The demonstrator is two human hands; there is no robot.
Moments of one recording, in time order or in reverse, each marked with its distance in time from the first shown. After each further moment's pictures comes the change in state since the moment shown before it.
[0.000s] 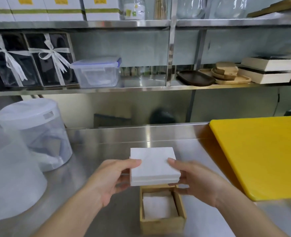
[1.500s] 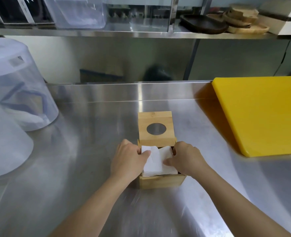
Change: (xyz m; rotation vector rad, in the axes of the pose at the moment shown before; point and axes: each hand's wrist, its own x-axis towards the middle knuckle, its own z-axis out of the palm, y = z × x) left_hand 0.058 -0.100 0.027 0.865 0.250 0.322; right_hand 0.054 0.071 0.020 -1.155 0.376 0.036
